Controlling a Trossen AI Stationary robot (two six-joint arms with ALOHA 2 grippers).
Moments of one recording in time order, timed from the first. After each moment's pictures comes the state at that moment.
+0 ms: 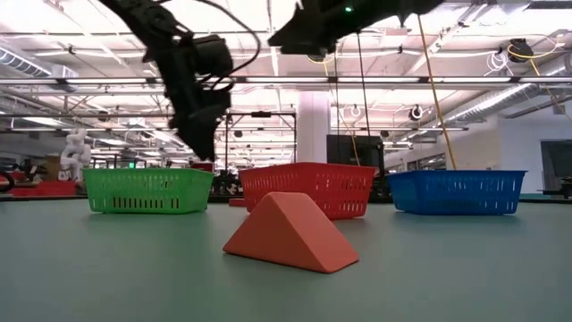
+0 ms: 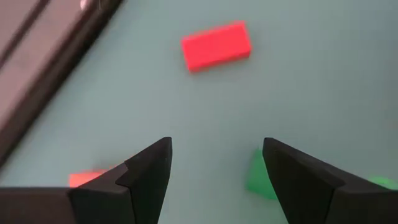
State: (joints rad) left arm 0.51 1.52 1.01 -0.58 -0.14 -0.05; right arm -0.19 1.51 1.12 0.18 0.14 -0.21
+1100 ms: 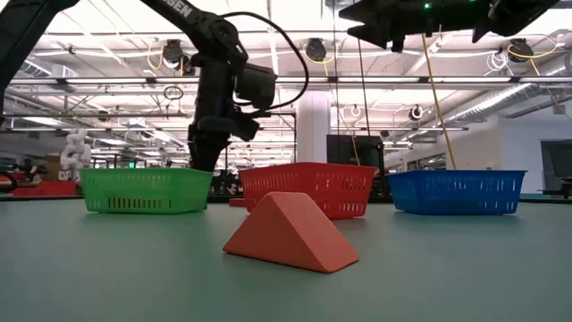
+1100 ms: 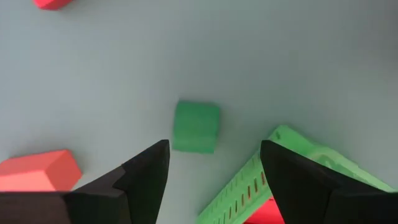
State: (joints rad) left arm 0.40 1.93 1.43 -1.11 -0.03 -0.03; right arm -0.28 1.03 0.59 0.61 0.13 -0.09
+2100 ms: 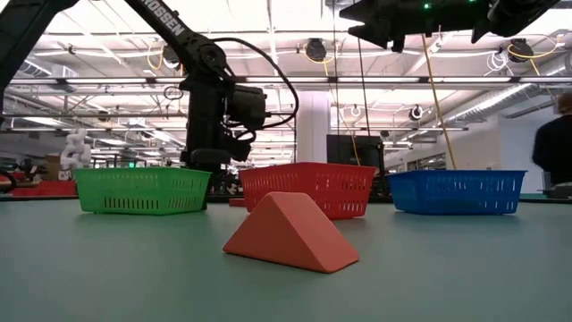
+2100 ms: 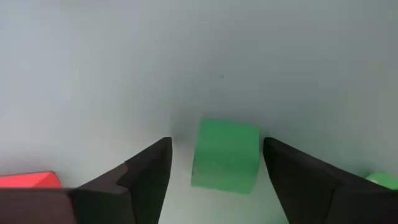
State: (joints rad) left arm 0.43 1.92 1.24 -0.86 -0.07 -0.03; right arm -0.29 1.03 0.59 0.63 0.13 -0.09
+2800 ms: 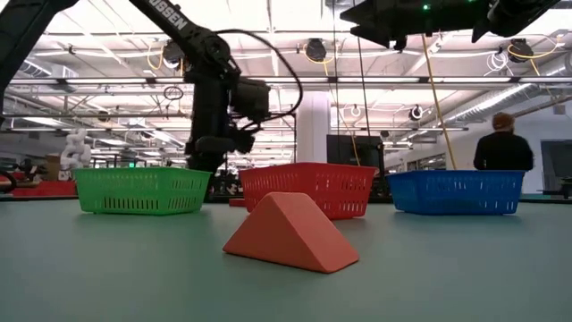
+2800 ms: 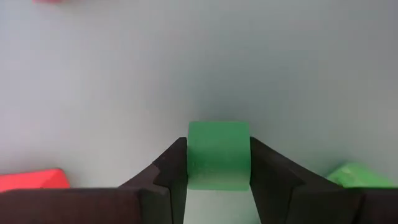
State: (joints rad) left arm 0.42 1.92 1.29 -0.93 -0.05 -0.02; right arm -0.29 1.03 0.59 0.63 0.17 -0.14
